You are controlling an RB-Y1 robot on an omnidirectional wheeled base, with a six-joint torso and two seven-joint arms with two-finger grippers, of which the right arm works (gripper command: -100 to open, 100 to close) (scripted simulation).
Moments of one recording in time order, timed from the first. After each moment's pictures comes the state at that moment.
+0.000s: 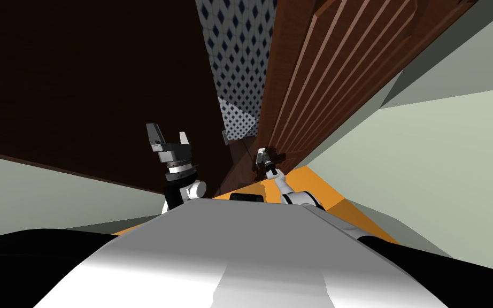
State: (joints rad) arm -0.44 -0.13 0.07 -0.66 0.15 -0.54 -0.30
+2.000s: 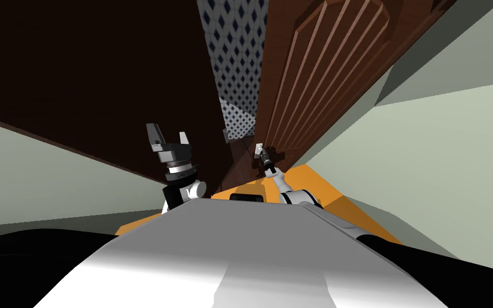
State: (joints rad) arm -0.47 -0.11 0.06 -0.66 0.13 -0.50 -0.27
